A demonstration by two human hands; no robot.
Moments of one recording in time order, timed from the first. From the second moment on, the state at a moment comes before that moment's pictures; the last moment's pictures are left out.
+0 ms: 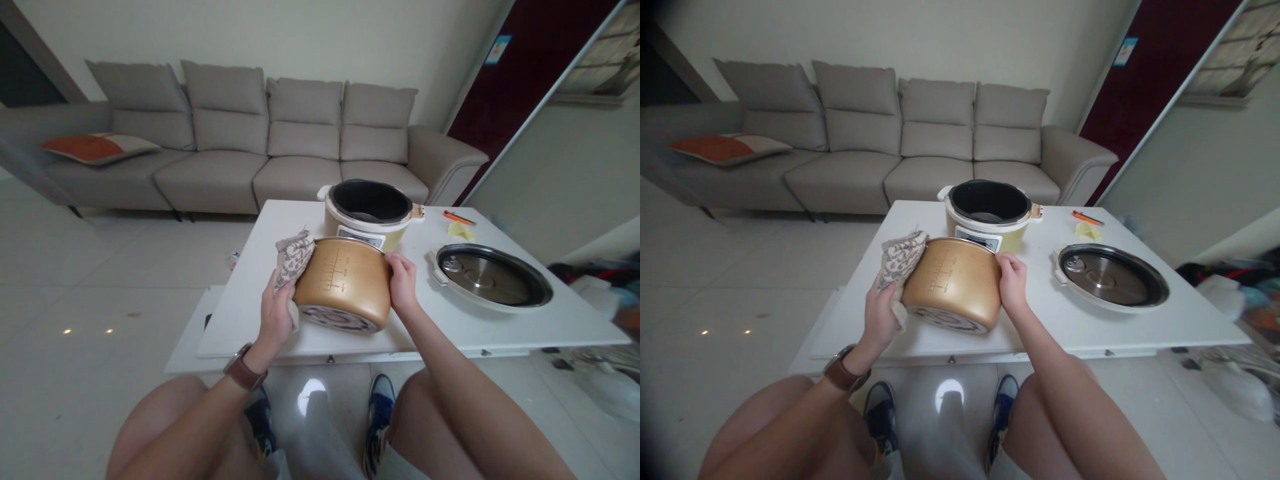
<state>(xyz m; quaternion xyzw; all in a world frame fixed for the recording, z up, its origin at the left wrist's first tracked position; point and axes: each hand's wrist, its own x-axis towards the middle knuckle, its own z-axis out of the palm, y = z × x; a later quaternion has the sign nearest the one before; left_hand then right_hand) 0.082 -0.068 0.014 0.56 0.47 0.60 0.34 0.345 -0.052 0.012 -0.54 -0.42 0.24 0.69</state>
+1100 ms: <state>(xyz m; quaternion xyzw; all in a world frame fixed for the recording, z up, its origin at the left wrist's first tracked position) 0.079 -0.064 0.013 0.53 0.50 0.61 0.32 0.344 -0.039 -0.013 -0.57 -0.39 0.27 0.67</state>
